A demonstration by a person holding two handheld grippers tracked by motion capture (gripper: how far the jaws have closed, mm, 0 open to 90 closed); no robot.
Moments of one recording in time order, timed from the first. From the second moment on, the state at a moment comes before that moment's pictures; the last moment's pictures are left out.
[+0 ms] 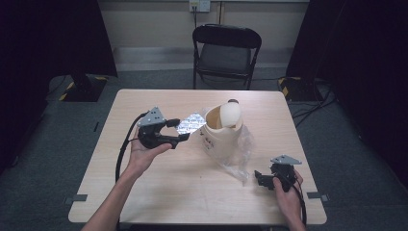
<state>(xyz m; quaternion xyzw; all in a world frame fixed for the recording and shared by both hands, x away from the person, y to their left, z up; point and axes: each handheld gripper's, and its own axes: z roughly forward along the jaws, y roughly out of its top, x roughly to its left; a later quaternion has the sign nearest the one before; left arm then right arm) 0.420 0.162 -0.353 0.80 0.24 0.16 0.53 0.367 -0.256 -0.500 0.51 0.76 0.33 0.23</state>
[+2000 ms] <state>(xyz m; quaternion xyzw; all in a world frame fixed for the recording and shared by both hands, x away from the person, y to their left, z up) 0.481 0.088 -0.356 0.80 0.24 0.11 0.53 0.367 -0.256 -0.500 0.51 0.76 0.33 0.23</state>
